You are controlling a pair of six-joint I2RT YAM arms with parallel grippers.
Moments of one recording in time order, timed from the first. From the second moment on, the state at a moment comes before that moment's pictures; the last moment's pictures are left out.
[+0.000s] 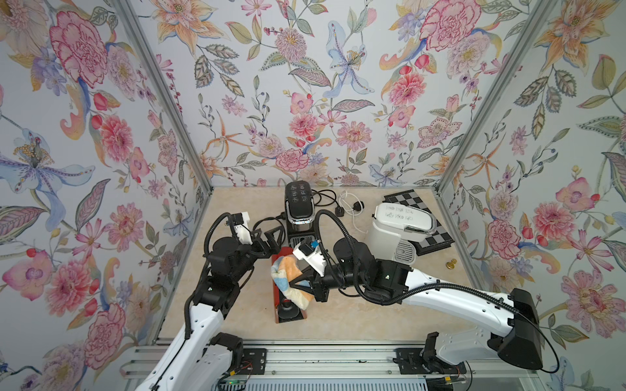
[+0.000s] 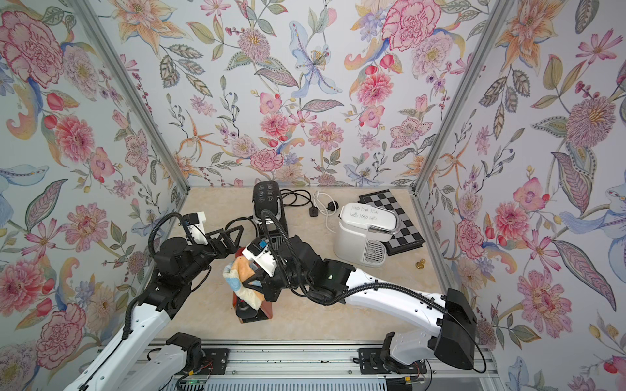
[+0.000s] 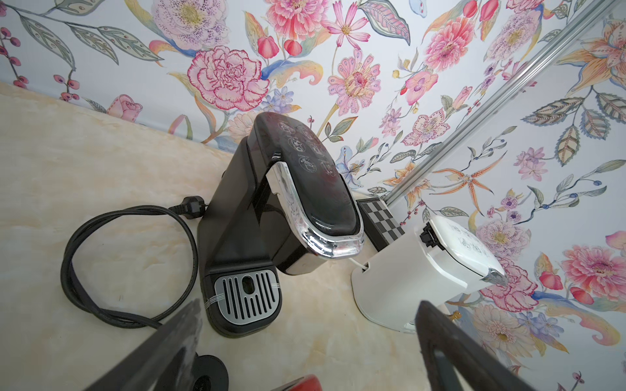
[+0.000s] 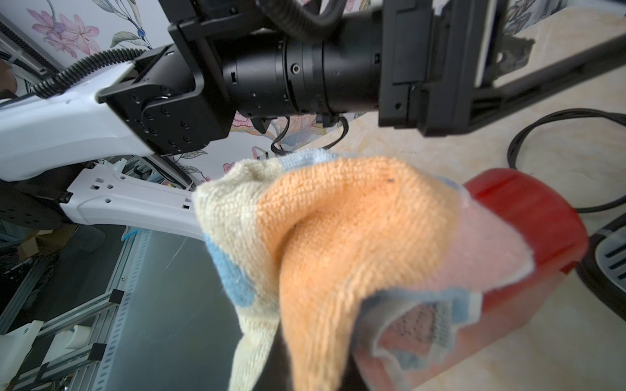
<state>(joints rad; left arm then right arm) -0.26 0.80 0.63 0.00 0.22 -0.53 1.13 1.39 1.19 -0.20 -0.39 0.26</state>
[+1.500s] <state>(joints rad) -0.27 1.01 0.62 0.03 0.42 -0.46 1.74 1.51 0.77 0.26 0.82 -0.17</state>
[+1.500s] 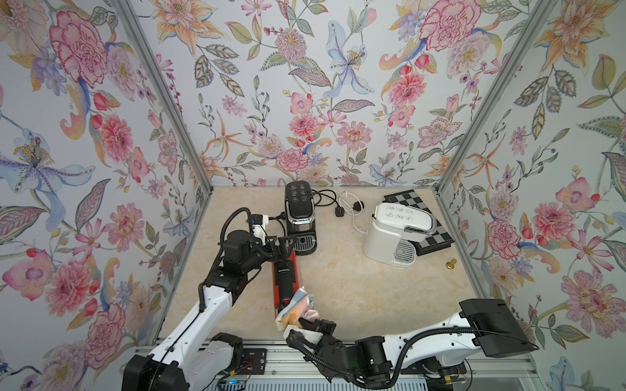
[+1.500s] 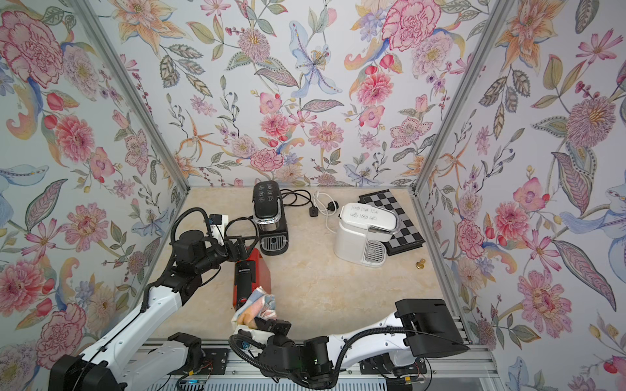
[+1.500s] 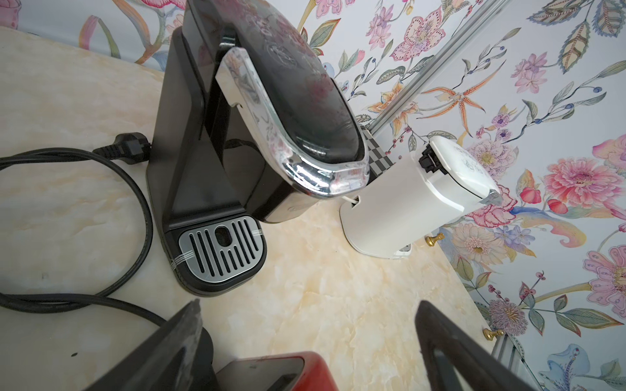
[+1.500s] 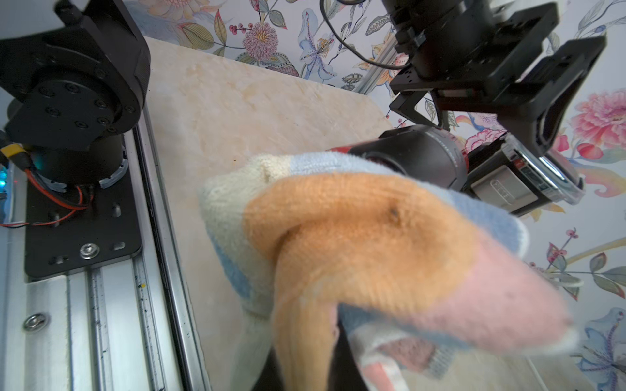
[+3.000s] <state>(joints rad) -0.33 1.04 0.64 -0.04 0.37 -0.40 1.69 2.15 0.82 1.10 0.96 -0.87</state>
